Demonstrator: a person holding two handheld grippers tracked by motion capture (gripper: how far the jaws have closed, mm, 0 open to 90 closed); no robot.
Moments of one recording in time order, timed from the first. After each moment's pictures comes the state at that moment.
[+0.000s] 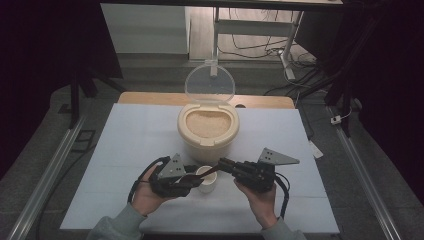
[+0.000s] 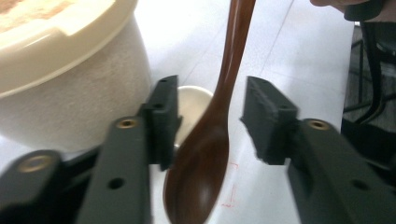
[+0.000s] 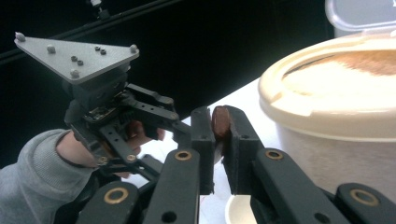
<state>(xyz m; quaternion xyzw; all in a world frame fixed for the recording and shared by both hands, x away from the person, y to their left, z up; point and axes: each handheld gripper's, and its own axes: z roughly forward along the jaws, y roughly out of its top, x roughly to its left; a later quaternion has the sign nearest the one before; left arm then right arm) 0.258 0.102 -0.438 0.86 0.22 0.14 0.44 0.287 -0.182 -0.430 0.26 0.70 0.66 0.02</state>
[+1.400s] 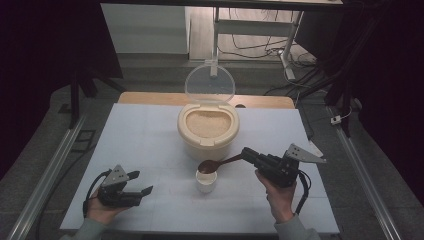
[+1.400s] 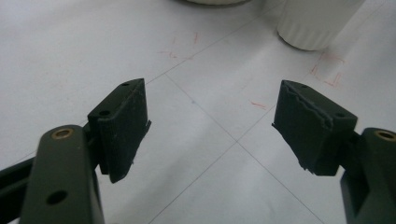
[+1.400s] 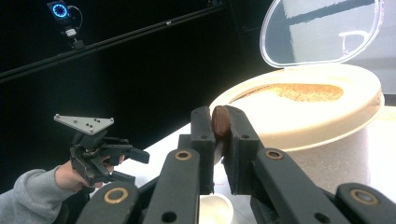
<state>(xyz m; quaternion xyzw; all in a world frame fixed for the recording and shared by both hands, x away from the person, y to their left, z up) 0.235 0.230 -0.510 0.81 0.39 0.16 0.41 0.294 -0.229 -0.418 0.30 0.66 0.68 0.07</state>
